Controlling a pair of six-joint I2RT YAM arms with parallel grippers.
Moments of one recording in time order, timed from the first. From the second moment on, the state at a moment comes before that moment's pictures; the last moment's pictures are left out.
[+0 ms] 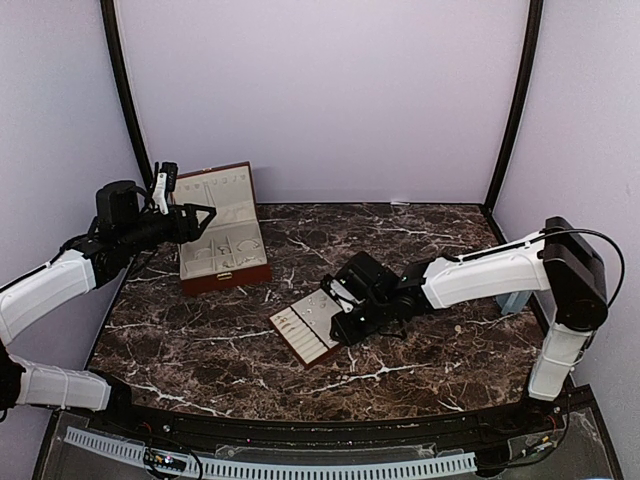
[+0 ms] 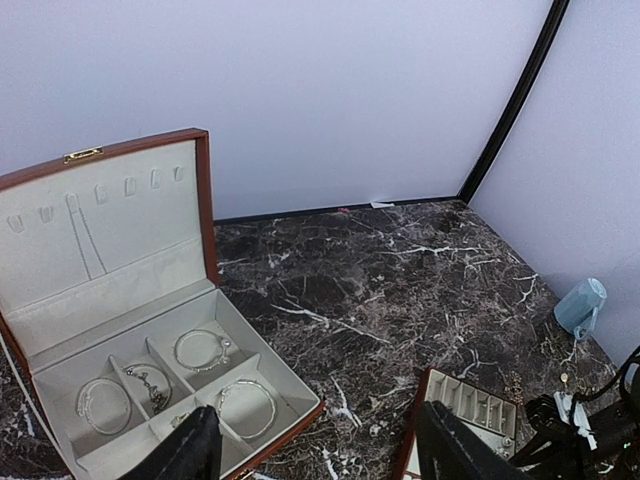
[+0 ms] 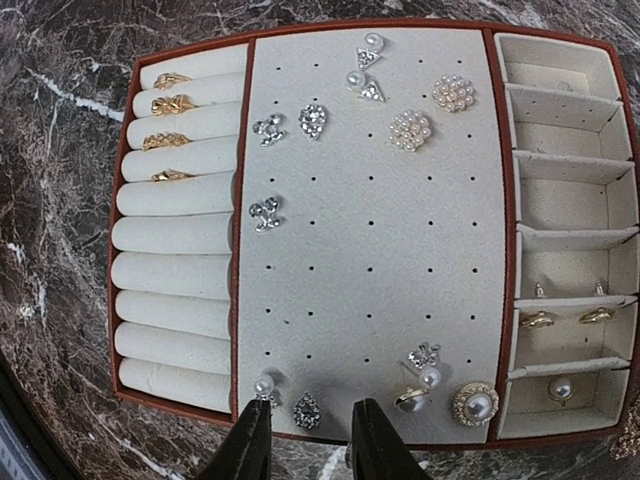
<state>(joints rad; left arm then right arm) -0.26 1.11 0.80 0.05 0.31 -0.21 1.03 1.80 1.11 -0.34 -0.01 0.38</state>
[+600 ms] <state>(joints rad) -0.26 1.11 0.80 0.05 0.31 -0.22 1.03 1.76 1.11 -0.30 -0.04 0.42</state>
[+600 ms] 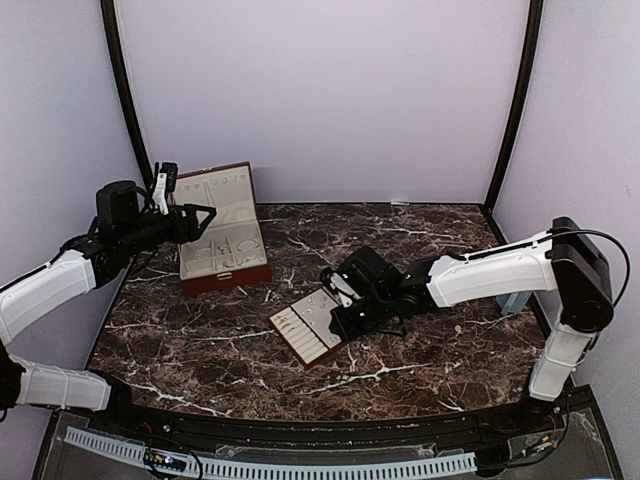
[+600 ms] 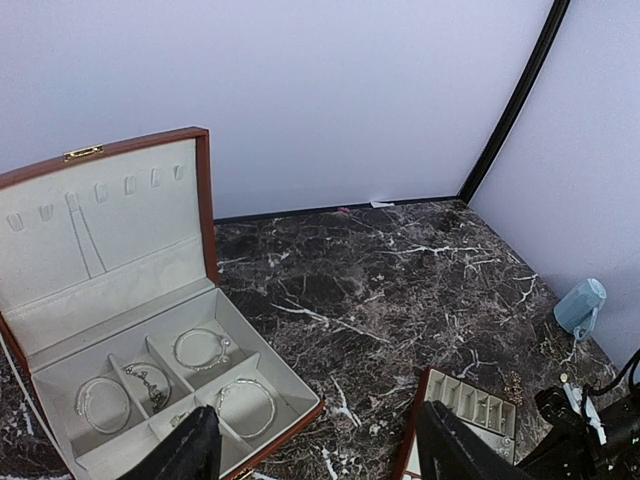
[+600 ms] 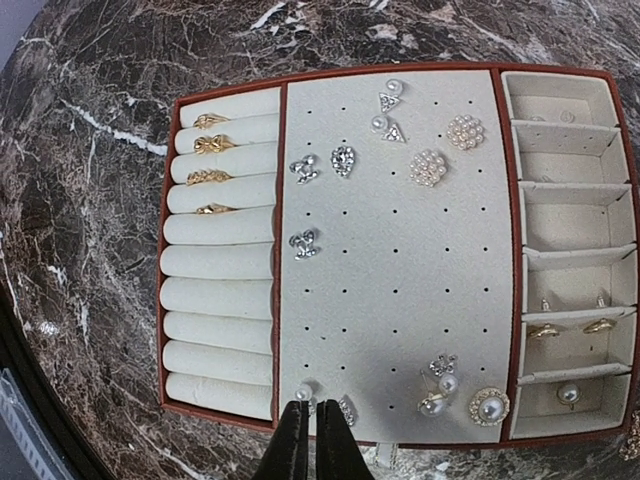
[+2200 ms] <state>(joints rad) -0.26 1.11 0.79 0.05 0.28 -0.22 0.63 1.29 0.71 -0.36 0.17 0.56</state>
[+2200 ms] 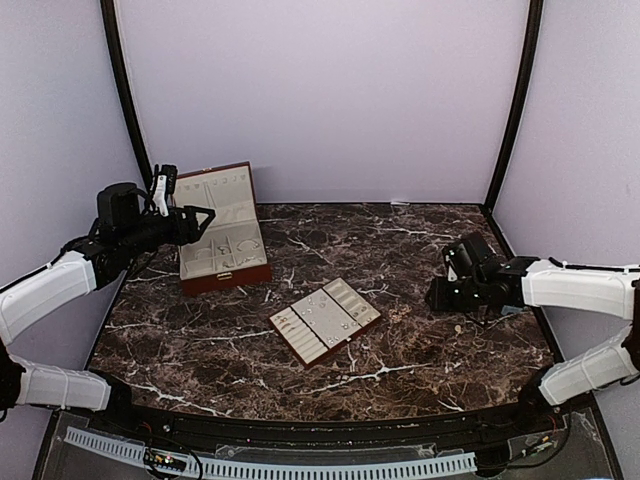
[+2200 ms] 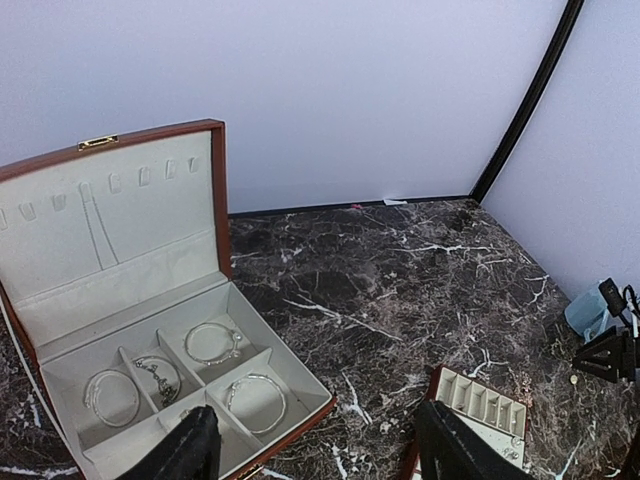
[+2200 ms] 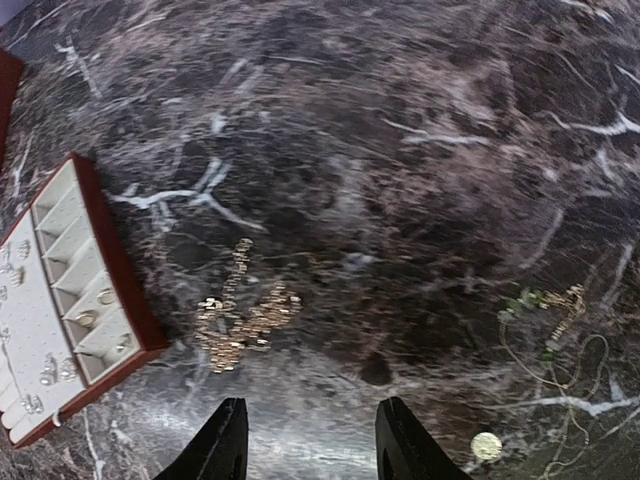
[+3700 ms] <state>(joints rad) -0.26 1.11 0.79 0.05 0.28 -0.22 0.29 1.24 0.46 -0.27 -0.03 0.60</state>
